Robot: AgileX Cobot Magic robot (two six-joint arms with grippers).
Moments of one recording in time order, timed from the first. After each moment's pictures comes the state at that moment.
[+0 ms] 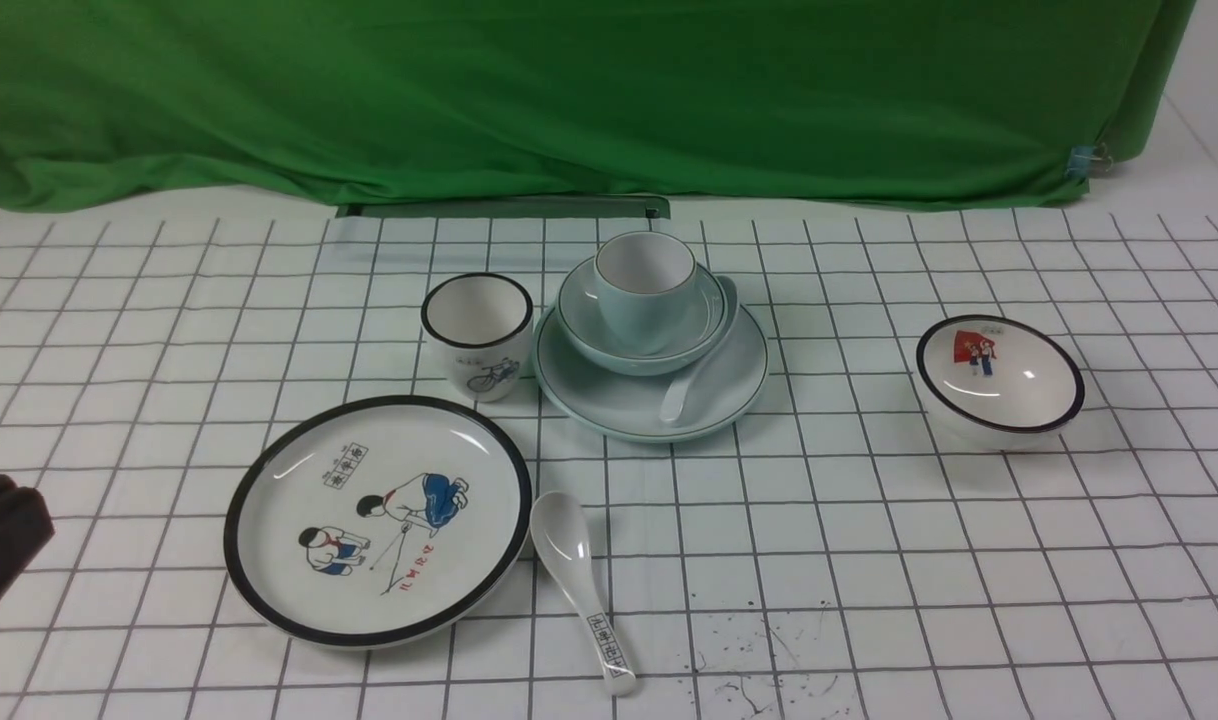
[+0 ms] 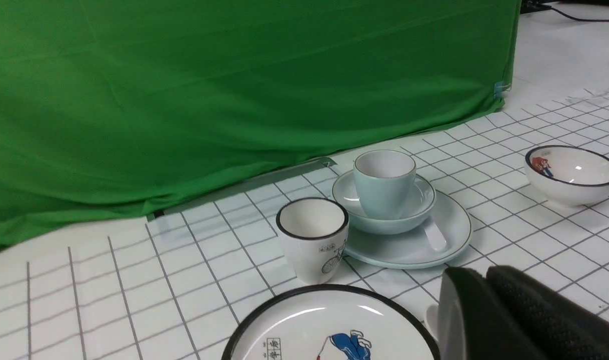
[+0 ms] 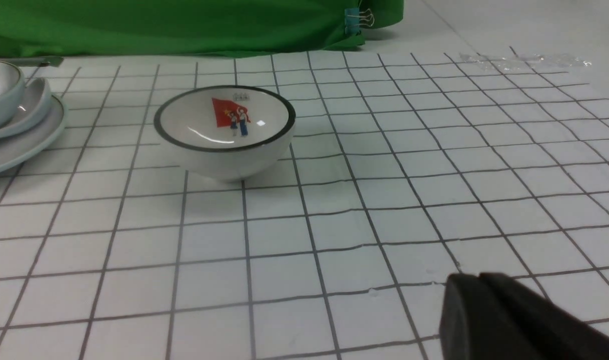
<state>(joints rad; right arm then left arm) -0.07 0.00 0.01 -0.06 0.22 0.11 -0.43 0.20 -0.41 0.13 0.36 -0.03</state>
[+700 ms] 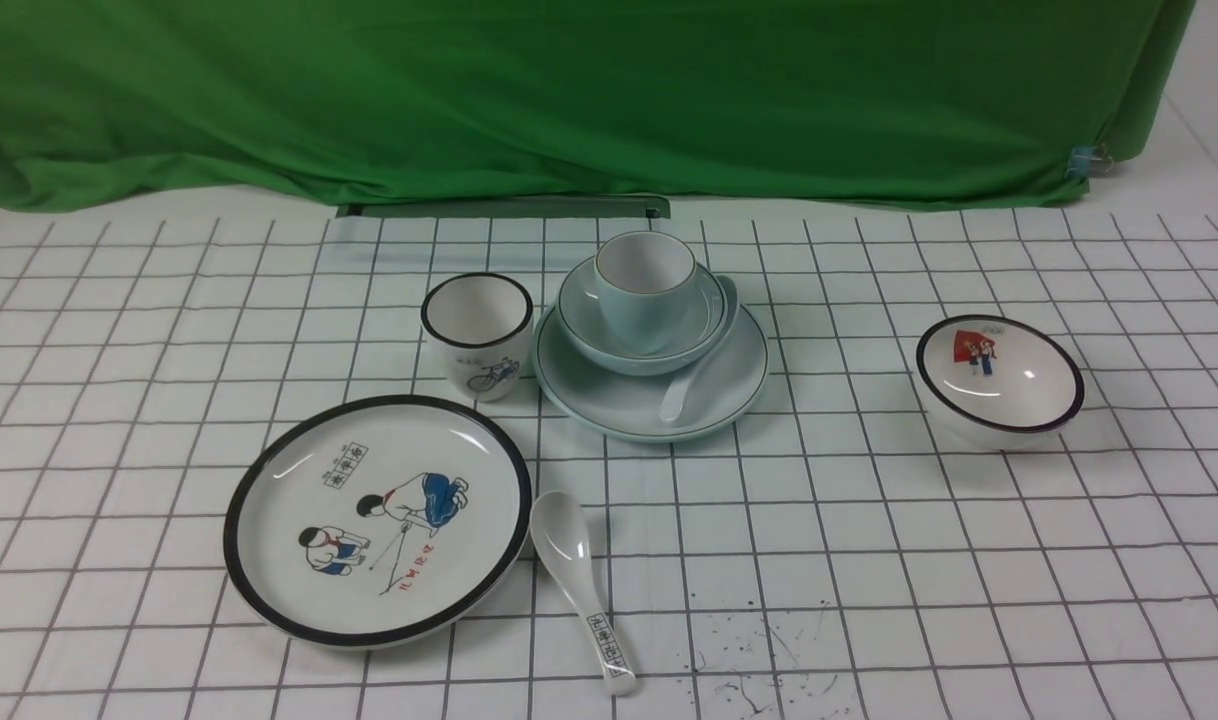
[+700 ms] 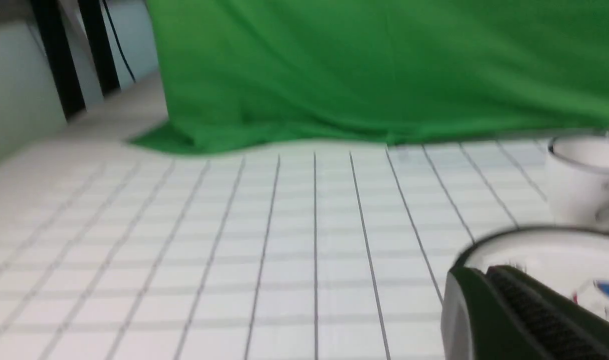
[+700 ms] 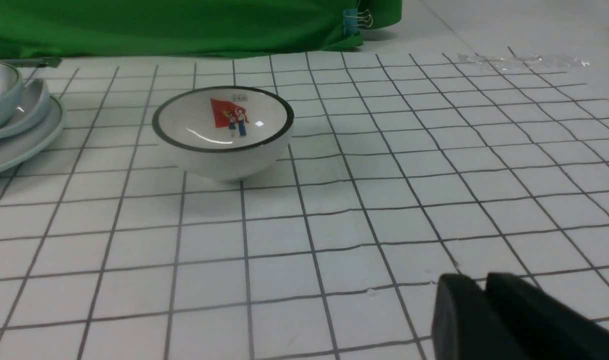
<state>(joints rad) -0.07 0.00 0.01 -0.06 0.22 0.11 0.13 0.00 0.01 -0.09 0.15 0.15</state>
